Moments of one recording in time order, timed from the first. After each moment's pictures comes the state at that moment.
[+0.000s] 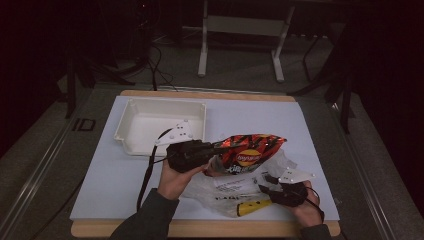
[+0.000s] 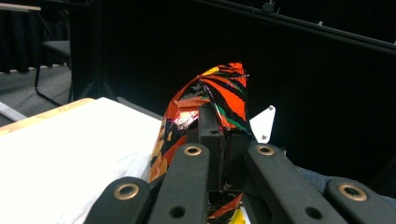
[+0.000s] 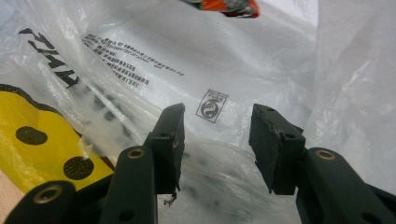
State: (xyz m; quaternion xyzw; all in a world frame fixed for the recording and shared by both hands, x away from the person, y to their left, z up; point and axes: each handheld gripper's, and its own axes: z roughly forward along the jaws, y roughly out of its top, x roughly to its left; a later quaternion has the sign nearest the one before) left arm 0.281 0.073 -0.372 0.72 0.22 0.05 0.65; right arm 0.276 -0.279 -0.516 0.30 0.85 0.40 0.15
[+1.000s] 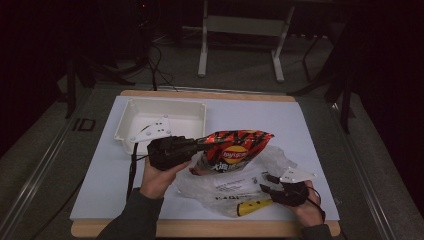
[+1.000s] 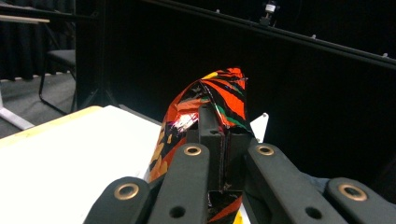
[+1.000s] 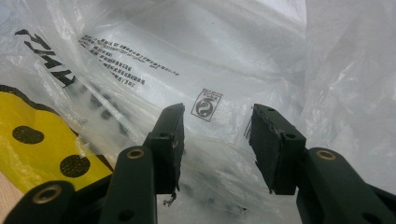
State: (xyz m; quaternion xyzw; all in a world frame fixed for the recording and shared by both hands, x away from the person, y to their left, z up) left arm 0.275 0.109 -0.357 0.71 0.22 0.05 0.67; right arm 0.277 -0.282 -0.514 0.31 0.85 0.40 0.15
